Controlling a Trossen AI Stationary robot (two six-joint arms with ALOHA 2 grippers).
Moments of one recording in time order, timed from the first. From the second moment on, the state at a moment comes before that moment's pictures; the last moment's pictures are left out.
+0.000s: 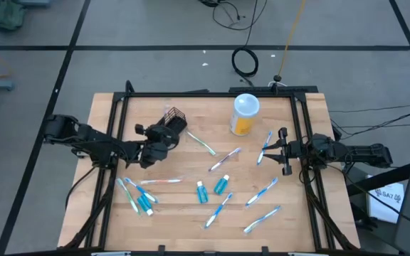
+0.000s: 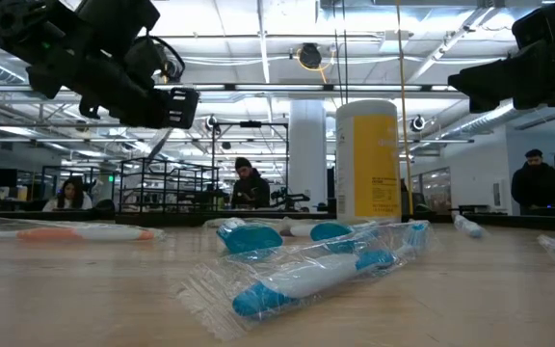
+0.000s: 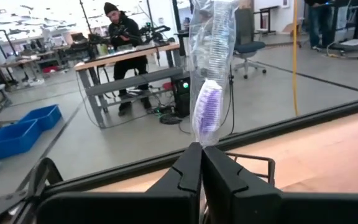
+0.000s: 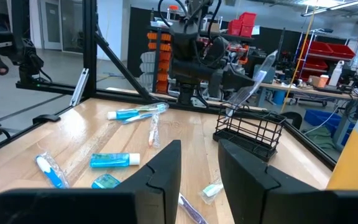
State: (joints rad) left arm -0.10 1.40 0.49 0.41 -1.39 -0.37; right arm -0.02 0.05 0.02 0.08 -0.08 -0.12
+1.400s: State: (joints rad) left arm 0.18 1.25 0.49 0.18 -0.77 -0.44; right arm -0.02 0.05 0.02 0.08 -0.08 -0.12
